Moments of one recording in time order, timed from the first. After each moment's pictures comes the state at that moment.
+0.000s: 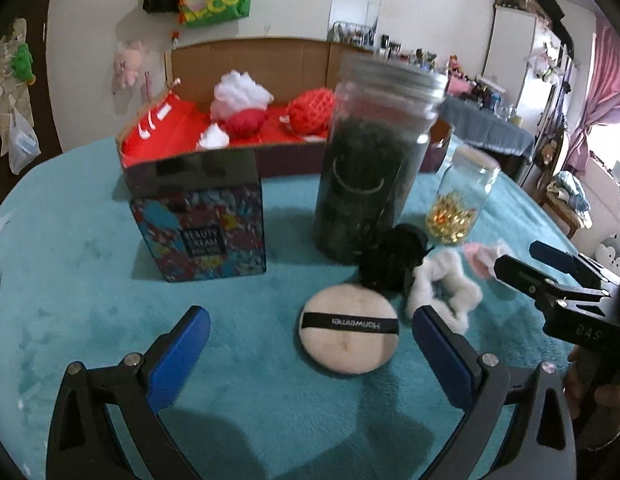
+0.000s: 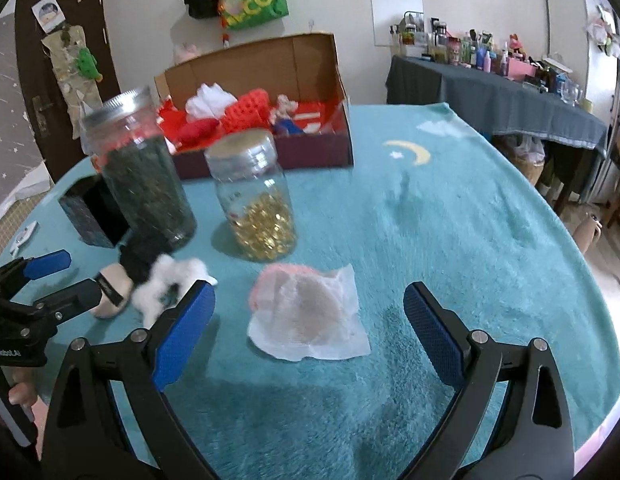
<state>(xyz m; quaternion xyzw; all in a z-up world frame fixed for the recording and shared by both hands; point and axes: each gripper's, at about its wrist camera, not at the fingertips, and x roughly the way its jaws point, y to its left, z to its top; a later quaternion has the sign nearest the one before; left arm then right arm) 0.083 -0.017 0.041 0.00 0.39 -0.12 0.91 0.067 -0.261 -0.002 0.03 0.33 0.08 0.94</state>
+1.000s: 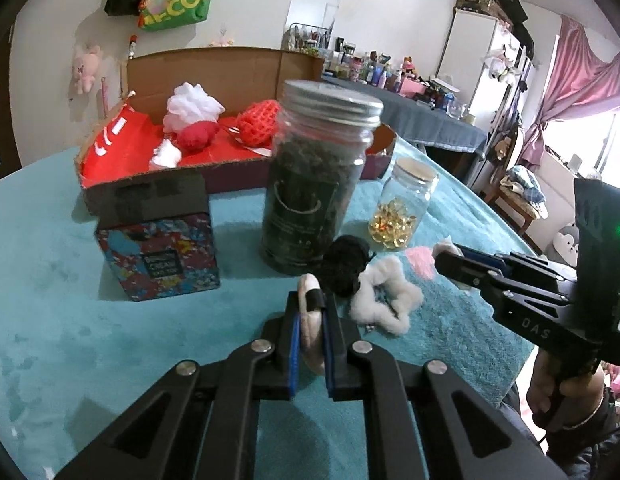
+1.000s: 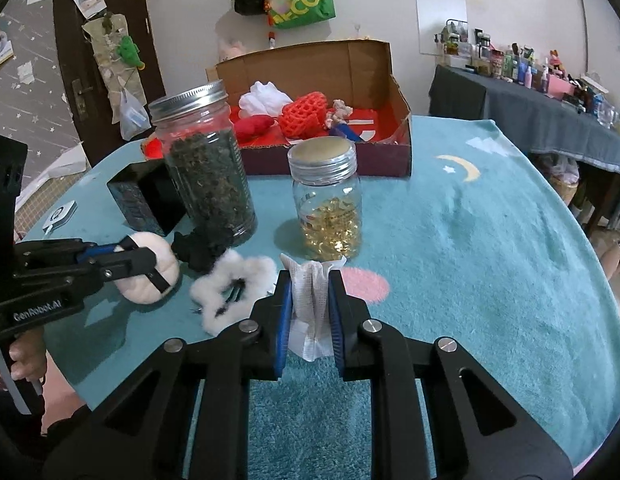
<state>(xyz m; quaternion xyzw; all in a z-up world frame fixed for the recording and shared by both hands) 0.080 -0.017 0.066 -0.02 0.38 -0.21 0.90 0.057 -0.236 0.014 0.01 0.32 0.15 0.93</state>
